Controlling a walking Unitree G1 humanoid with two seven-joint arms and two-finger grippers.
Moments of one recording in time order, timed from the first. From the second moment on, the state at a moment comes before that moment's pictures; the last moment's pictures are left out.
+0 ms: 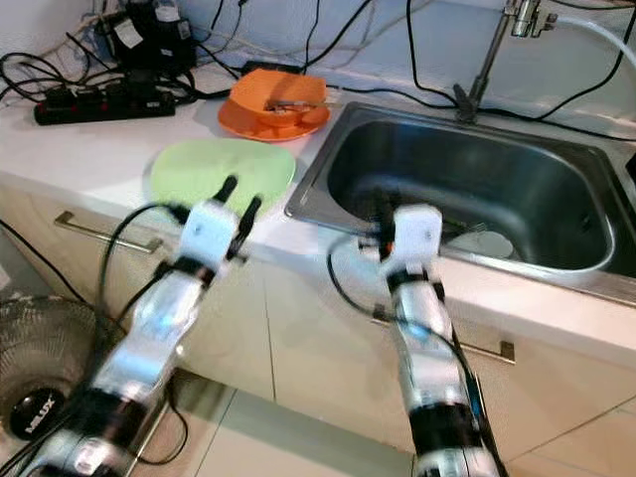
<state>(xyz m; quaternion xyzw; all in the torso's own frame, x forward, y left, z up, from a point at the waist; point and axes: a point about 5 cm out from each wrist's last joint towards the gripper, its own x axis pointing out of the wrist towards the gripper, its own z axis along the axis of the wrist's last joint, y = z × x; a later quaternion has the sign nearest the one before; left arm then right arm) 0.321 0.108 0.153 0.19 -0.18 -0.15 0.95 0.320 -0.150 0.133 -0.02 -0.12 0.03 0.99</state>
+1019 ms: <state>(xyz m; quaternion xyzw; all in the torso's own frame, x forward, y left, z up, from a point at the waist) 0.314 0.128 0.155 0.38 -0.13 -0.17 0.90 0.319 -0.132 0.131 -0.01 -0.11 0.04 0.99</state>
